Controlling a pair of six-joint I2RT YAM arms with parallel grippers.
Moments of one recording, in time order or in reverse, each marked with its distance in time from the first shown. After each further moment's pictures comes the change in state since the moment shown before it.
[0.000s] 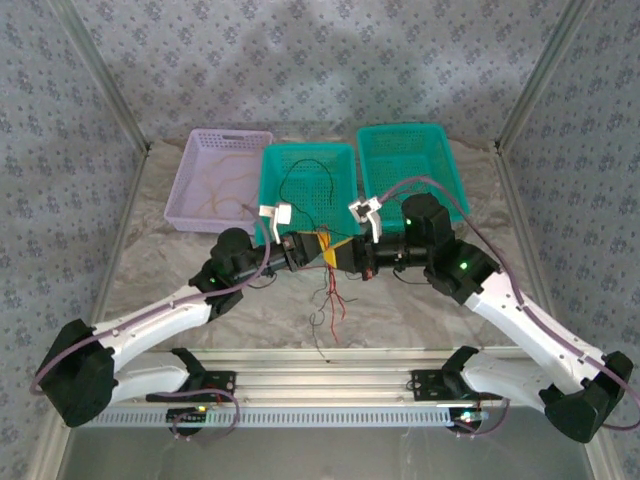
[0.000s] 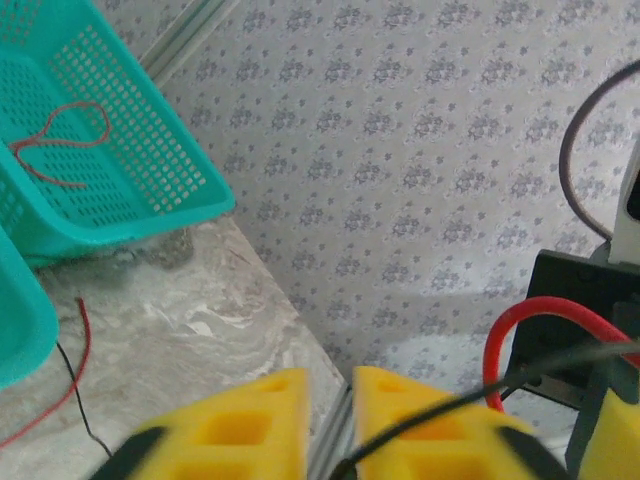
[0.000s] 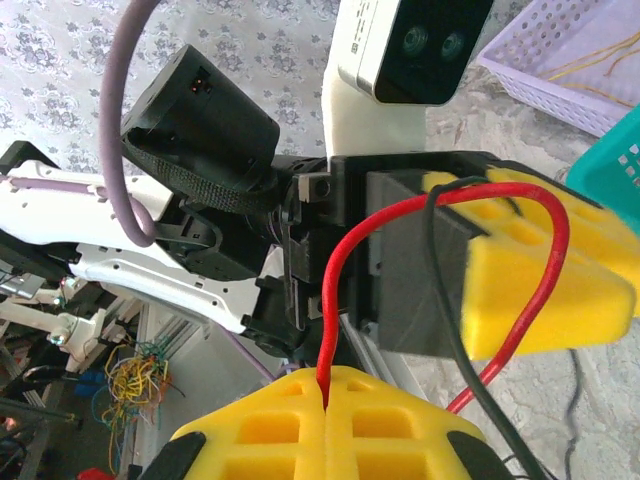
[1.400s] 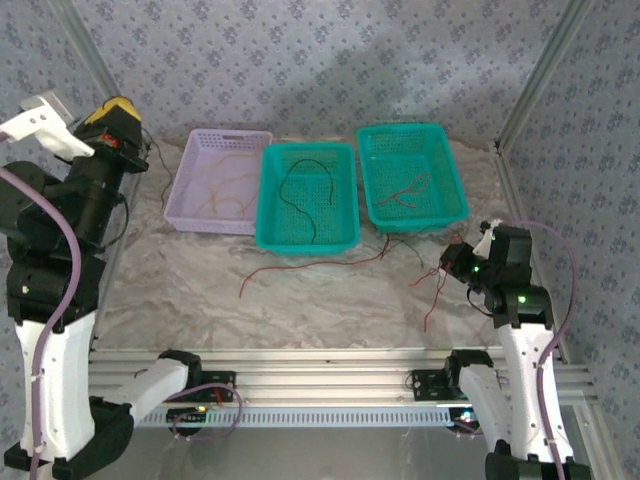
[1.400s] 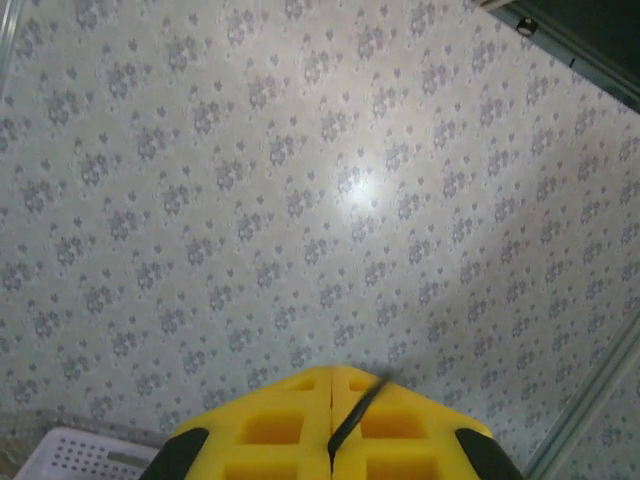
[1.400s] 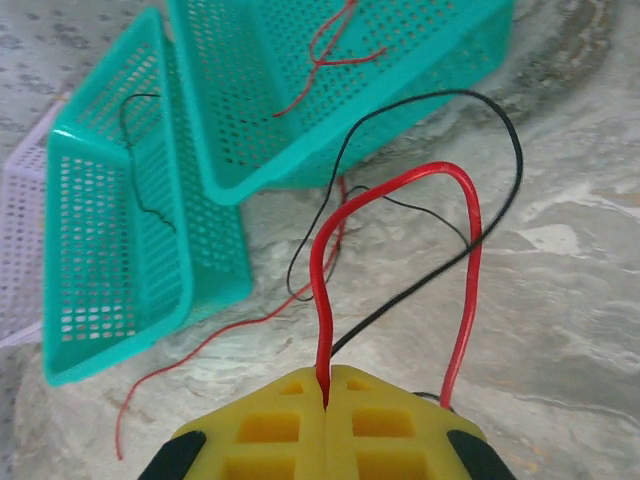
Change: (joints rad) left arm 0.530 -0.117 1.181 -1.093 -0.492 0.447; right arm -0.772 -0.325 -0.198 -0.512 0.408 0.066
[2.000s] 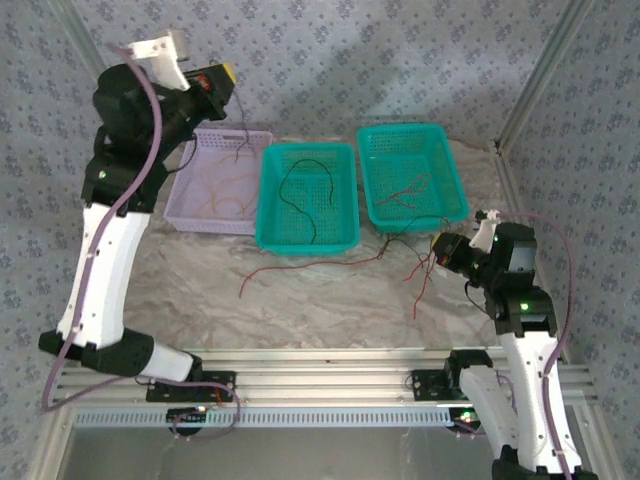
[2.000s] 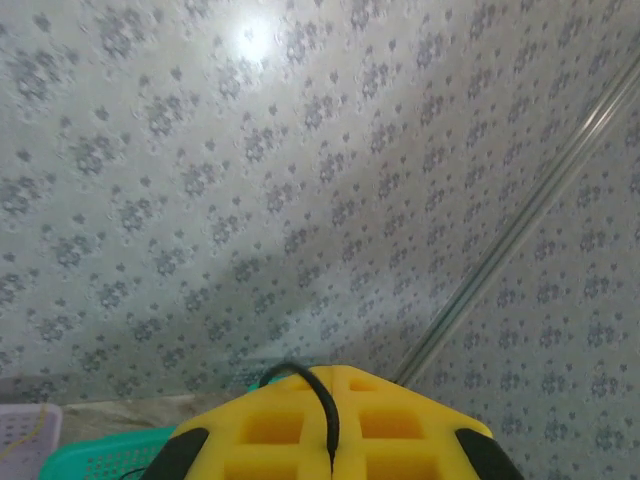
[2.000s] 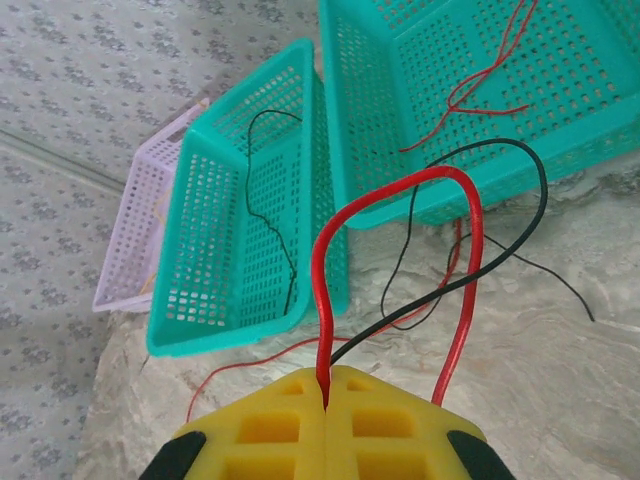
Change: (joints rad) left arm -0.116 0.434 0.245 -0.009 0.248 -0.037; right arm 0.072 -0.044 0.031 0.137 -0.114 -0.002
